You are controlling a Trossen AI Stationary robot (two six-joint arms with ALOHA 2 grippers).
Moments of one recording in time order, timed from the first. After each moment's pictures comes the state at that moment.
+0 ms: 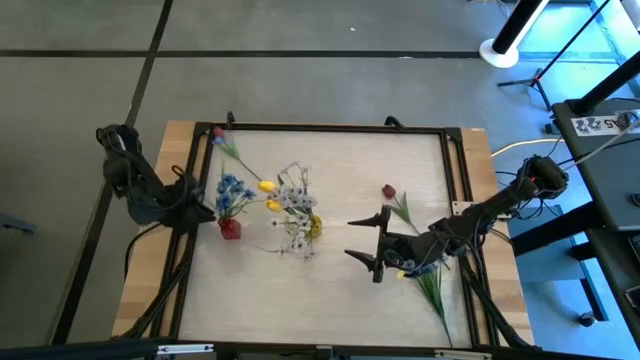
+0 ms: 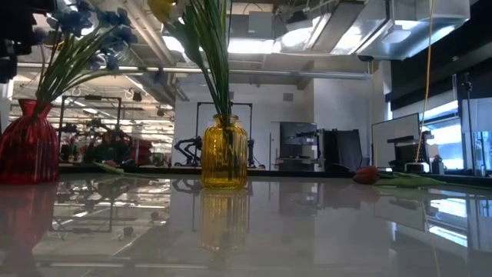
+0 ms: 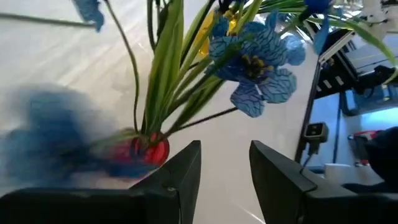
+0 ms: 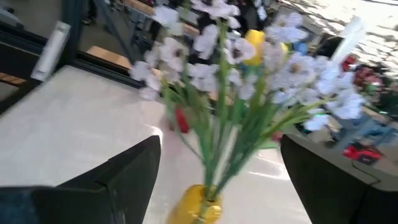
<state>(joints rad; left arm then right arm) -0.88 0.44 0.79 -1.24 -0.57 -1.47 0.53 1.36 0.82 0.36 0.69 -0.31</state>
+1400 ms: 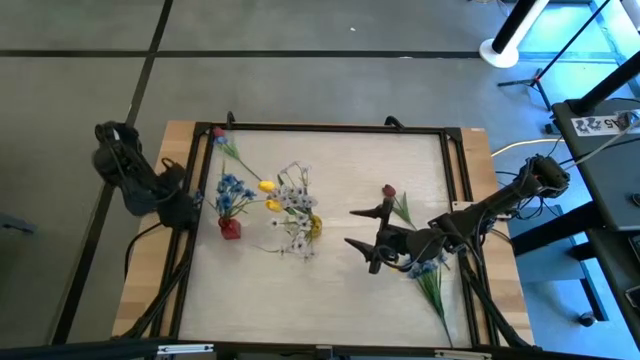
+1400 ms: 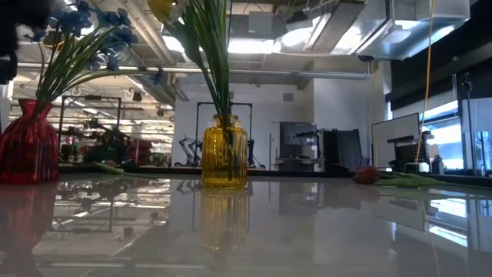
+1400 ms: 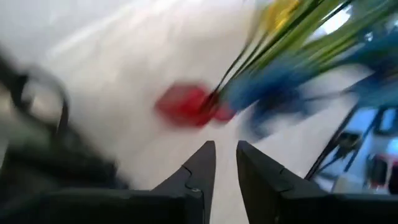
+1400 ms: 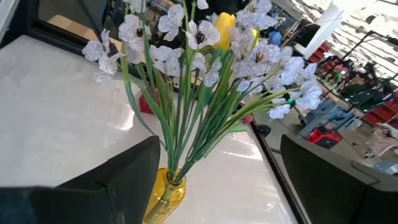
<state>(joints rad) -0.88 0.43 0.91 -1.57 -0.43 -1.81 0.51 1.34 0.90 0.18 0.77 -0.32</state>
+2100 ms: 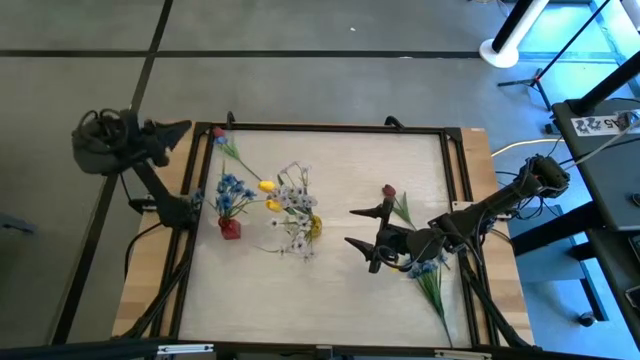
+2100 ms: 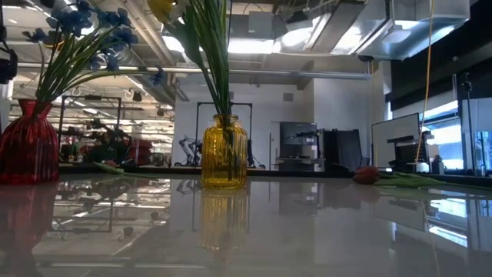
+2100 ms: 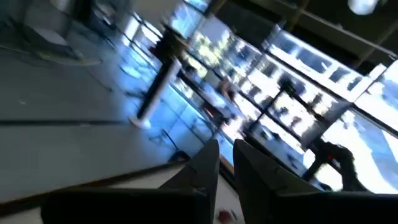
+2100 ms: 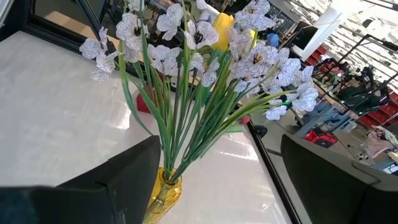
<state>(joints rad) -0.88 0.44 1.14 -1.08 -1.56 -0.97 0.51 1.34 0.90 0.18 0.78 -0.35</state>
